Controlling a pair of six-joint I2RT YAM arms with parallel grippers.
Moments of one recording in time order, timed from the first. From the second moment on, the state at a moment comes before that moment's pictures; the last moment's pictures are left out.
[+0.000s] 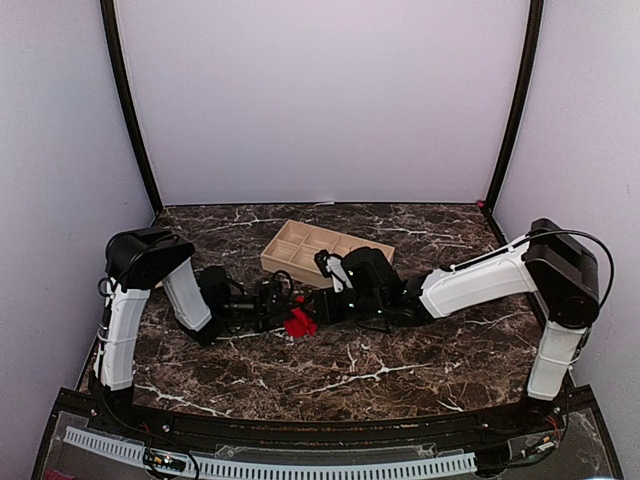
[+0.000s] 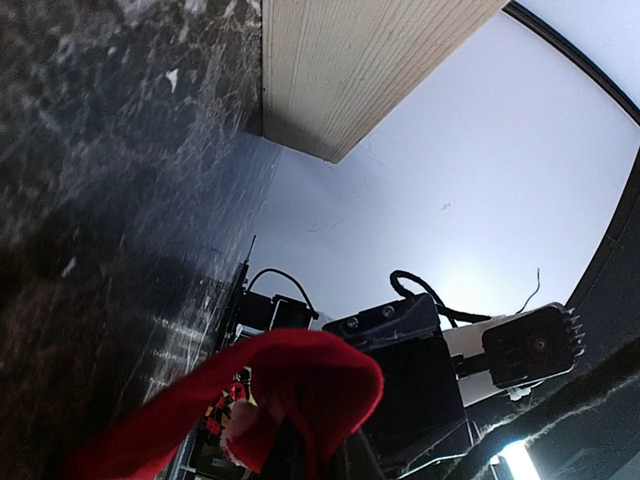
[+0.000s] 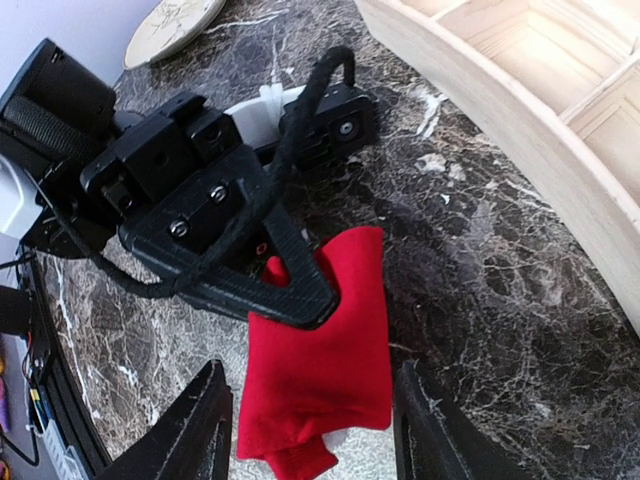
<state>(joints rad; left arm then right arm) -0.53 2.30 0.73 1.50 1.01 -1.89 1.01 1.83 1.01 0.23 -0.03 0.54</state>
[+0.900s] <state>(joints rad) -0.53 2.33 0.78 1.50 1.02 -1.90 1.00 1.93 0.97 0.38 -0.14 0.63</state>
